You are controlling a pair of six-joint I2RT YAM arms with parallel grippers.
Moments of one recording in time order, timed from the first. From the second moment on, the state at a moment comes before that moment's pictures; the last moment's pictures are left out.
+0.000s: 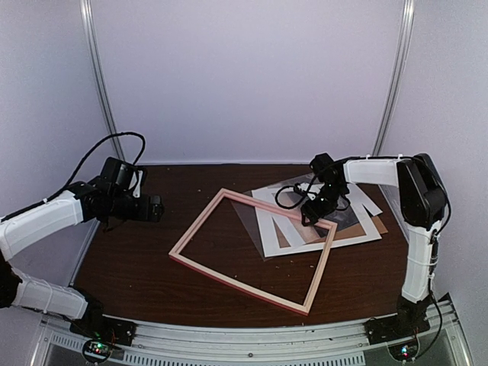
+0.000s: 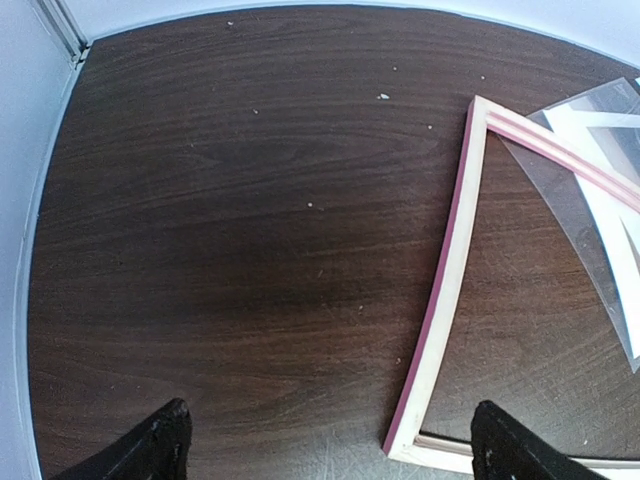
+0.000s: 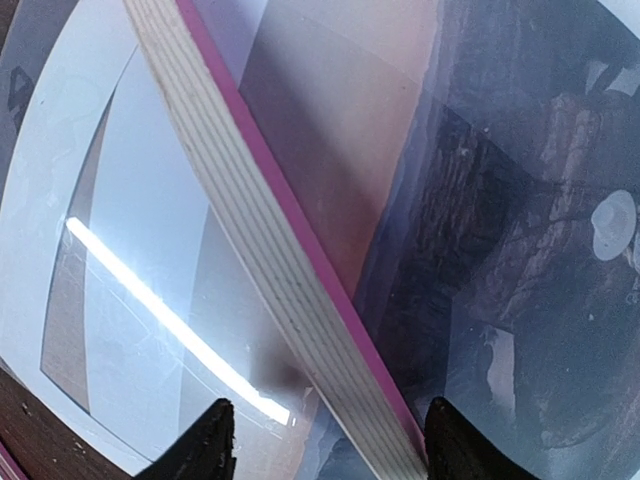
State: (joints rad) left arm -0.43 1.19 0.87 -0.50 -0.15 -0.29; right arm 0.40 2.04 1.49 -0.75 -0.16 -0.19
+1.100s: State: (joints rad) left arm -0.48 1.24 0.68 -0.59 0.09 -0.76; right arm 0.56 1.87 1.17 -0.44 -0.17 0.35
